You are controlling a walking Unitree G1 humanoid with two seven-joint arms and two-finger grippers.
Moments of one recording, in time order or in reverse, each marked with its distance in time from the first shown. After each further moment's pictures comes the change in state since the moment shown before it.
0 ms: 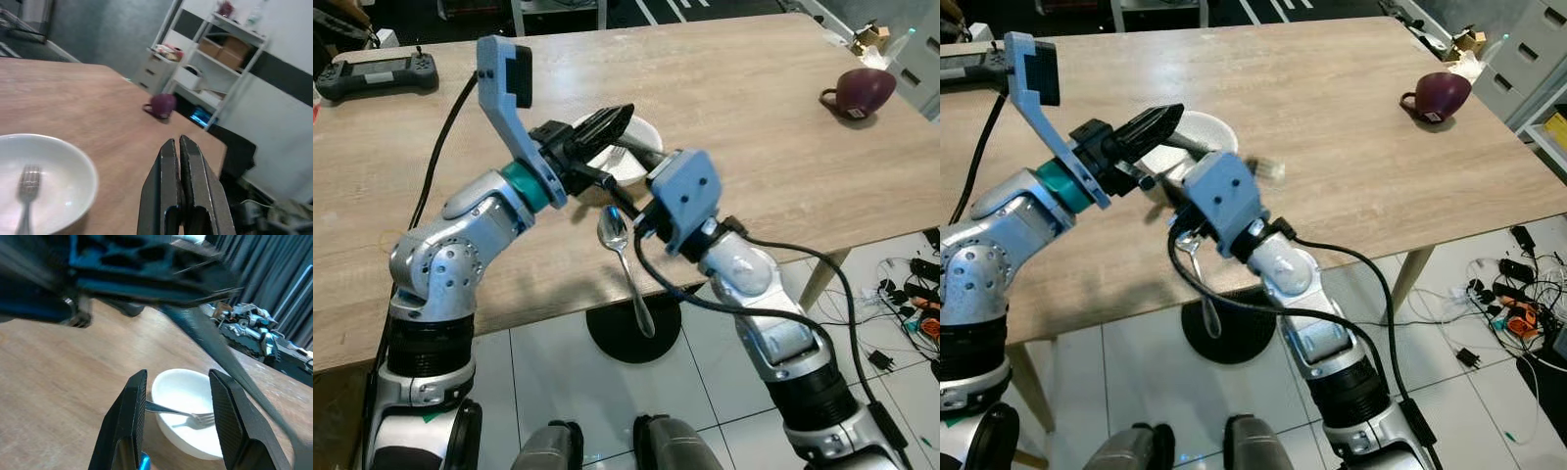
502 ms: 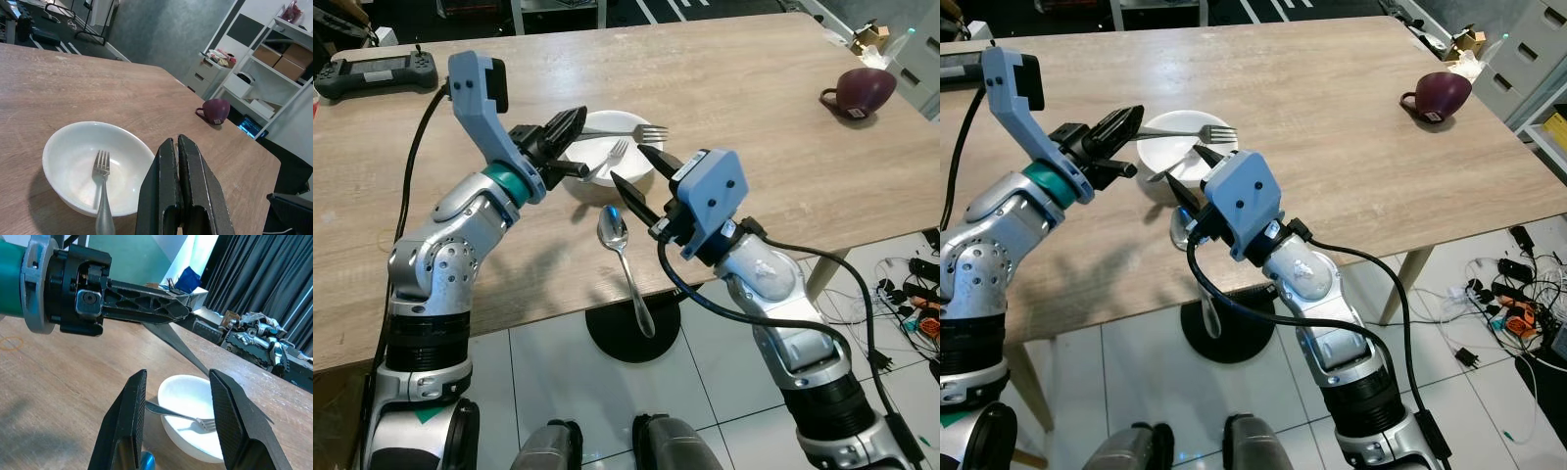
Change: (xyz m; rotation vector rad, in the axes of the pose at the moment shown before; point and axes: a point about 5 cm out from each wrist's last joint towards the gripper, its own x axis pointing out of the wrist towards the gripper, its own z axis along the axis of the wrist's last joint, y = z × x) left arm -0.007 0.029 -0.001 0.024 -0.024 0.212; right arm -0.012 -0.001 0.007 0.004 -0.039 0.057
